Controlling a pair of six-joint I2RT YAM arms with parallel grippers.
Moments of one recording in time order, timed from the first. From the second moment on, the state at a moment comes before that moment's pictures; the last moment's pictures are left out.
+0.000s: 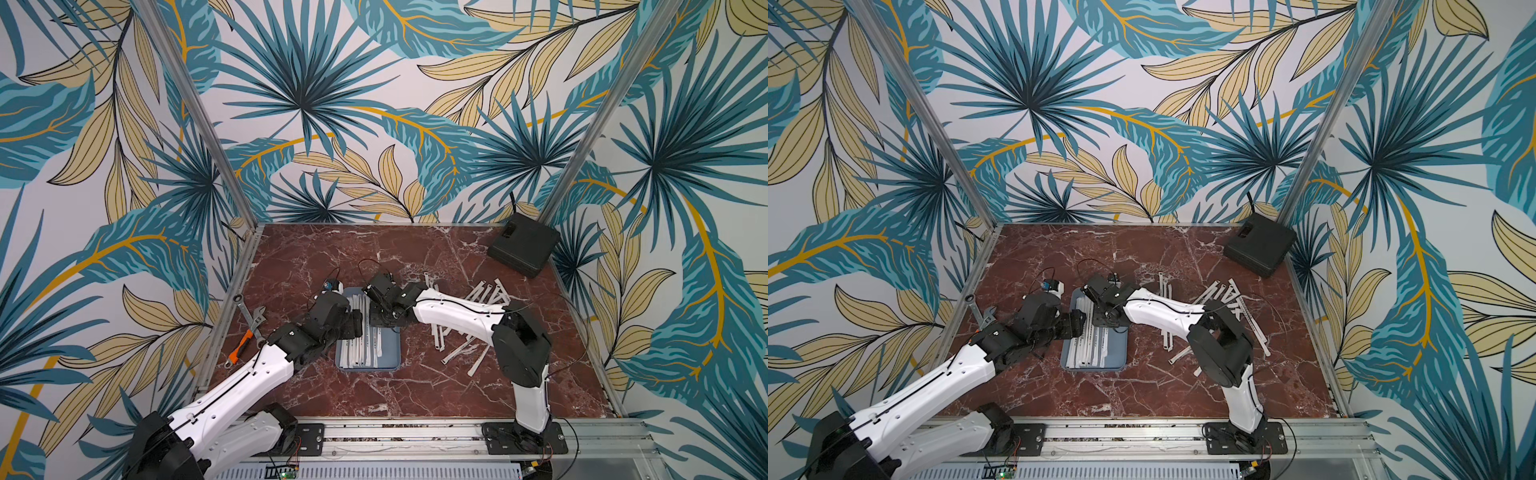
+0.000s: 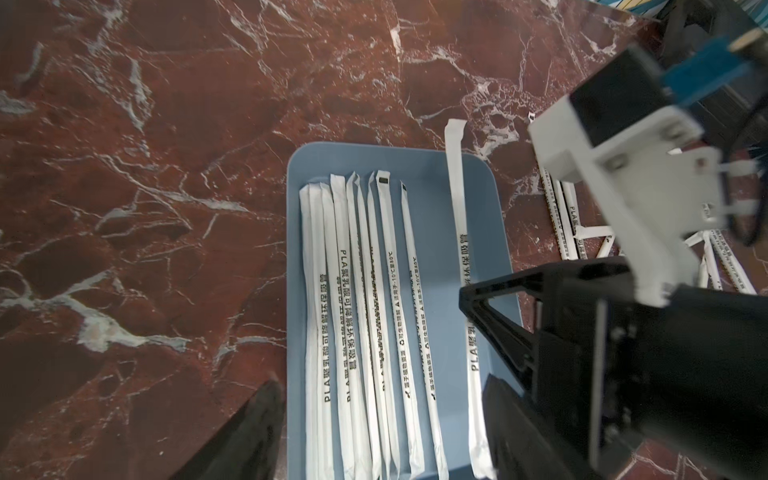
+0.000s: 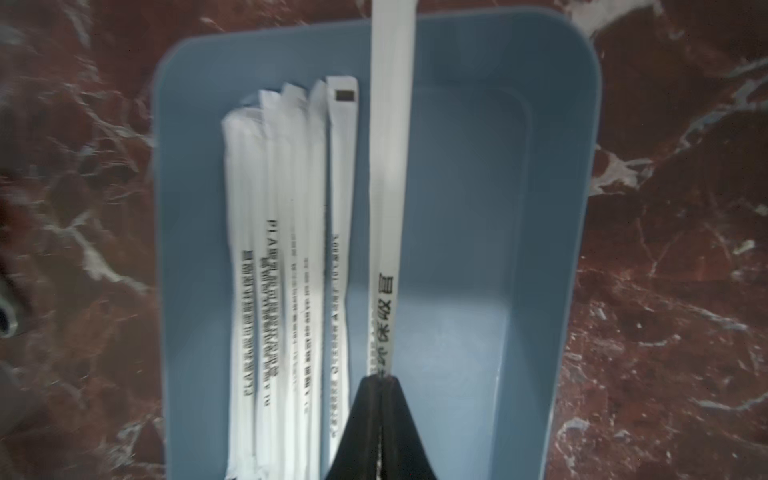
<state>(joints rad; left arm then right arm) -0.61 1.03 0.72 -0.49 -0.15 -0.60 0.89 2.02 1.54 -0.68 0.13 0.87</state>
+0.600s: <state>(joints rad) -0.61 1.07 0.70 -0.46 -0.10 -0.62 0.90 2.17 1.63 -0.70 0.06 0.88</state>
